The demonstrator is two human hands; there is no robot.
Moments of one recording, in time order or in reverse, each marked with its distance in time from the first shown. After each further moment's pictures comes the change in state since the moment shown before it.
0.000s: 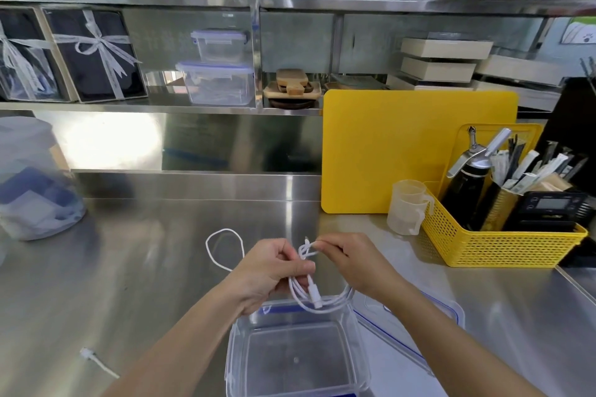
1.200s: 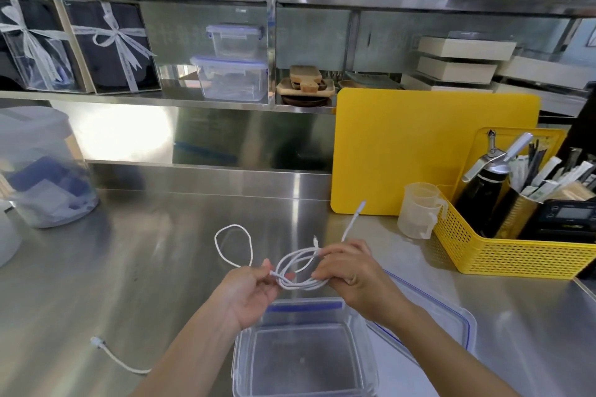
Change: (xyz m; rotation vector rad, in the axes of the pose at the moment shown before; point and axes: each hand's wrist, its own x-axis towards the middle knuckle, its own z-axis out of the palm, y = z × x) left_hand -0.002 -0.027 -0.021 -0.801 0.449 -0.250; right_hand -0.009 0.025 0.023 -0.195 0.062 -0.402
